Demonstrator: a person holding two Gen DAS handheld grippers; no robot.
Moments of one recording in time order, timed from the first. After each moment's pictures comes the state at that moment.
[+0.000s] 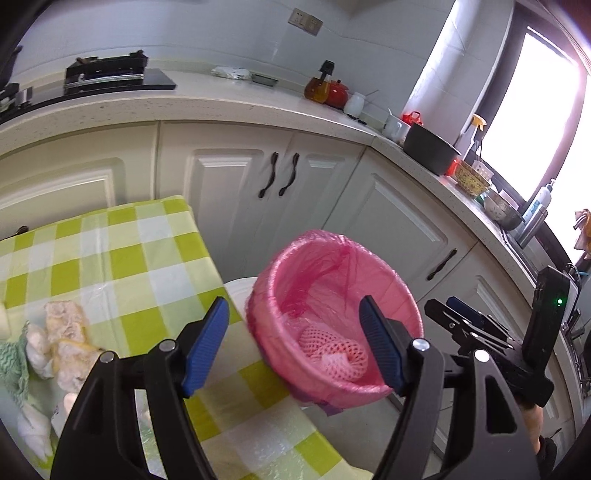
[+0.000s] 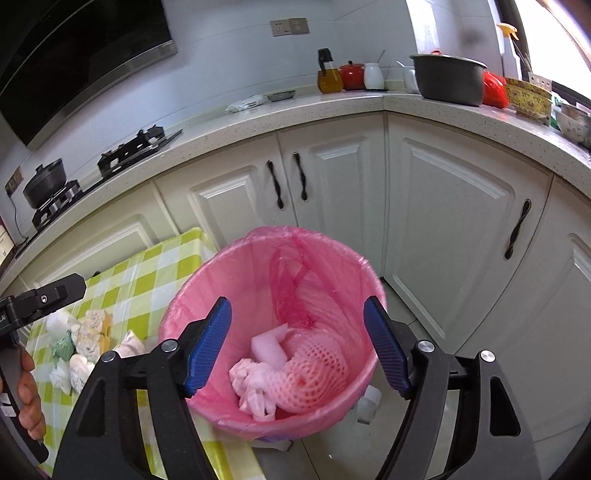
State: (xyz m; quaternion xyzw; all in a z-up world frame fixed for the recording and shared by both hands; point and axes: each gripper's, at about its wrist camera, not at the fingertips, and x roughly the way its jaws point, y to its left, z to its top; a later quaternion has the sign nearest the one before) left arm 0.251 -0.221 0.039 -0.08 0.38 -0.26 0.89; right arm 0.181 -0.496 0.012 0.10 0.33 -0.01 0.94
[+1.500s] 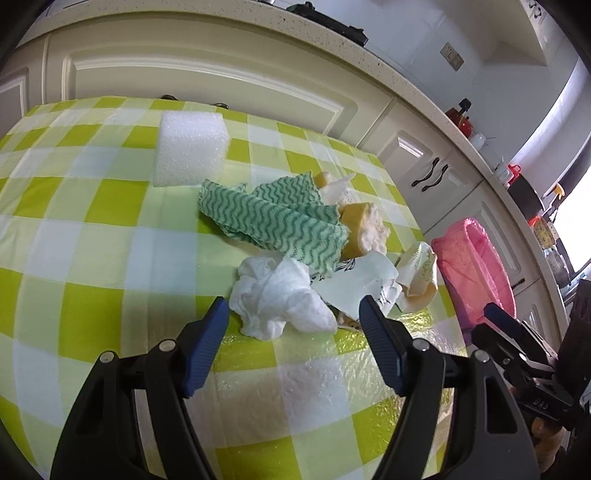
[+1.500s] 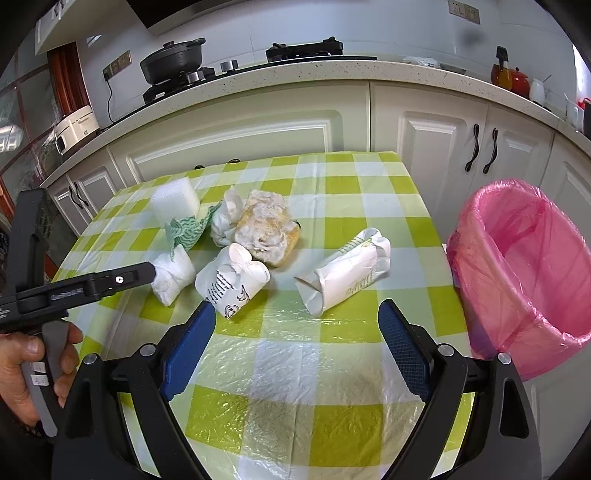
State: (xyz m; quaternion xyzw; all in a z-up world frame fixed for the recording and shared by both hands) left arm 0.173 0.051 -0.065 -0.19 0.44 -0.09 0.87; right arm 0.145 -0.227 -0.029 0.00 0.39 0.18 0.90
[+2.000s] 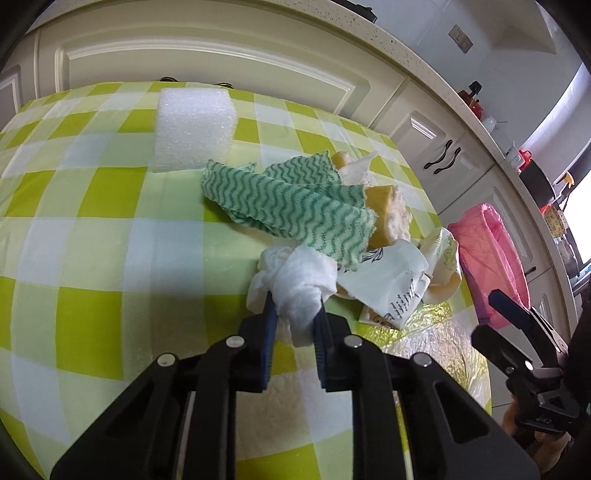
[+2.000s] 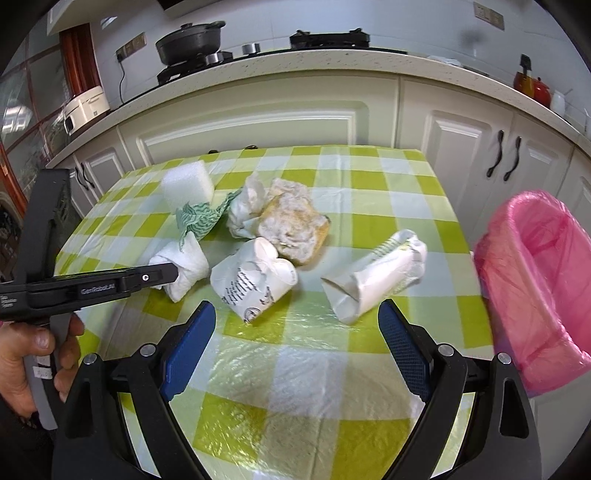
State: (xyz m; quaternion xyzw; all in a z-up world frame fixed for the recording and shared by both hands) left arm 0.185 0.056 -0.081 -0.18 0.47 -0.09 0.86; right arm 0.156 -0.192 -0.041 -0.03 0.40 0.21 0.89
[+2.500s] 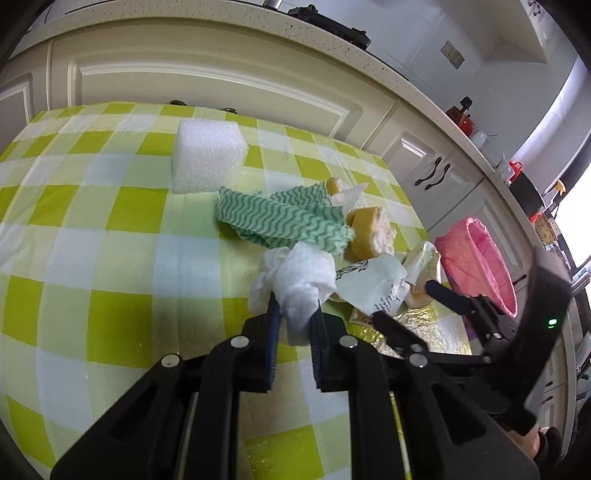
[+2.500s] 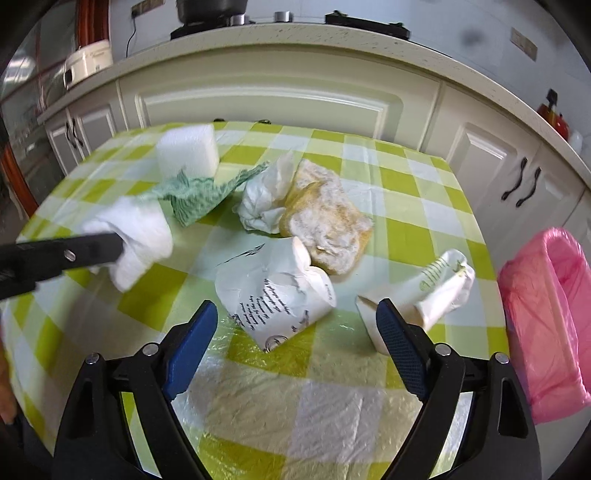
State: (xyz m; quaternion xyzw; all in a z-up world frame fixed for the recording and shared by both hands) left arm 0.164 0.071 -0.053 -0.18 0.44 -0.09 0.88; right arm 0.178 -0.132 -0.073 -0.12 0.41 0.19 0.88
